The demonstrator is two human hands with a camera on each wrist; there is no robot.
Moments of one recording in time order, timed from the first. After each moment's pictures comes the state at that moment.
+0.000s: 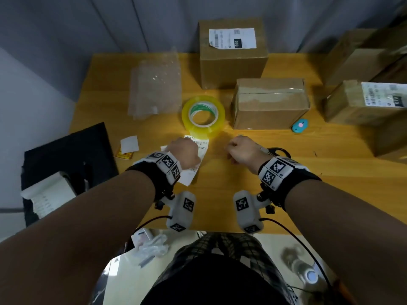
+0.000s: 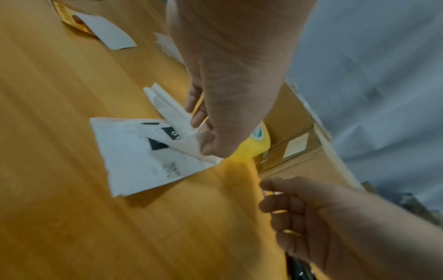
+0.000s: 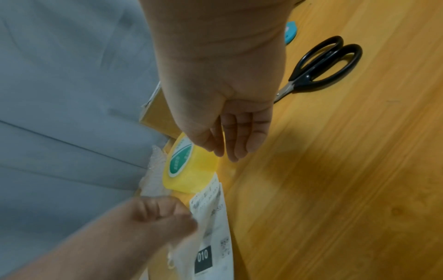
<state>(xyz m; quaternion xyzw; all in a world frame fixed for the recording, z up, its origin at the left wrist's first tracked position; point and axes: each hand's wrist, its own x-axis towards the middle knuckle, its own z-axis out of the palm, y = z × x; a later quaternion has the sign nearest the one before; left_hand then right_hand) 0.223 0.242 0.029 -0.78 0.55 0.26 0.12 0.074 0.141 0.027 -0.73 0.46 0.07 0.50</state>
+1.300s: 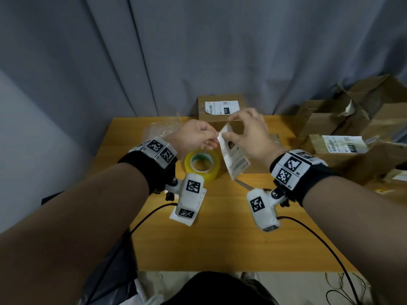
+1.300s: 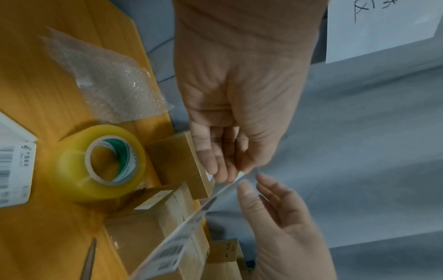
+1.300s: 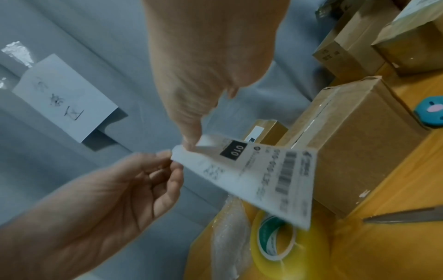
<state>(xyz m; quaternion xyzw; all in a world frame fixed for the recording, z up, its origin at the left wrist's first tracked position) 0.222 0.197 0.190 -0.69 0.37 0.44 -0.43 0.084 0.097 0.166 -0.86 0.37 -0.21 0.27</state>
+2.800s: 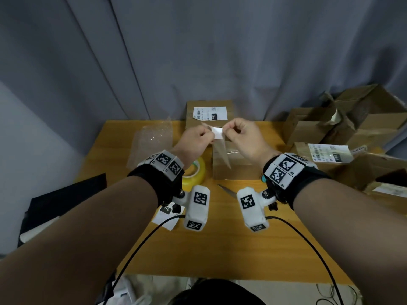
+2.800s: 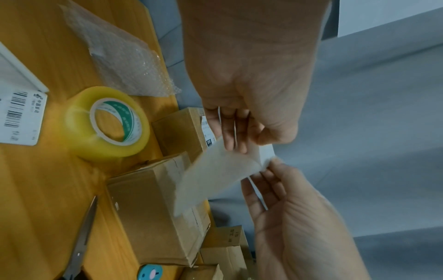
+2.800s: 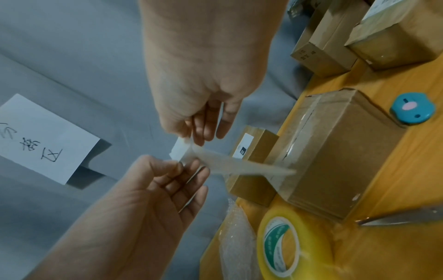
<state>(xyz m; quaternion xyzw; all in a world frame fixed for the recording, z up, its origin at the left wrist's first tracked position) 0.171 0.156 0.179 -0.74 0.38 0.31 -0.46 0.057 0.061 0.172 -0.76 0.32 -0.28 0.49</state>
